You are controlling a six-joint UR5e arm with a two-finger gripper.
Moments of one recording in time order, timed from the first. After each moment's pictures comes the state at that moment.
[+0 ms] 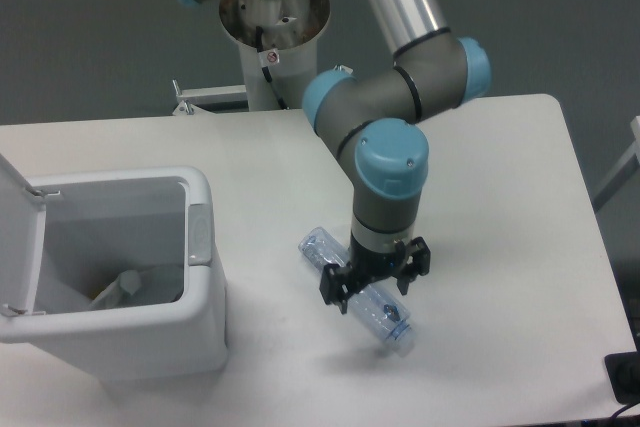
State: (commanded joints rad) arm 2.45 -2.10 -1.54 -0.87 1.47 0.07
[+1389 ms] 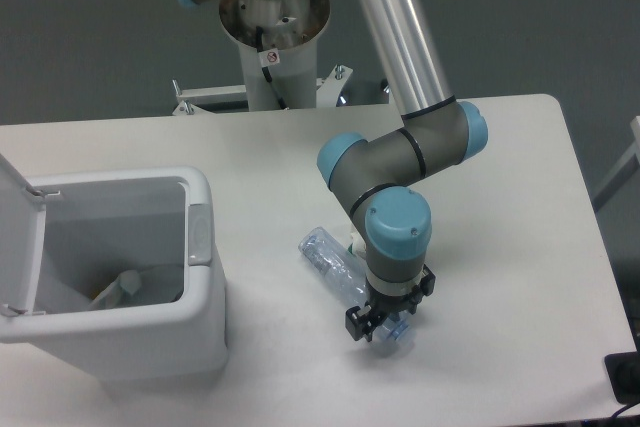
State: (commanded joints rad) arm 2.44 -2.21 -1.55 -0.81 1.56 -0.09
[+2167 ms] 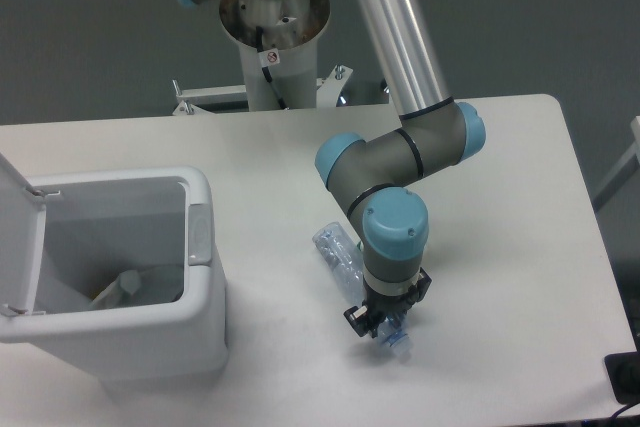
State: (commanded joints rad) arm 2.43 -2.17 -1.53 -0.81 1.55 -0.08
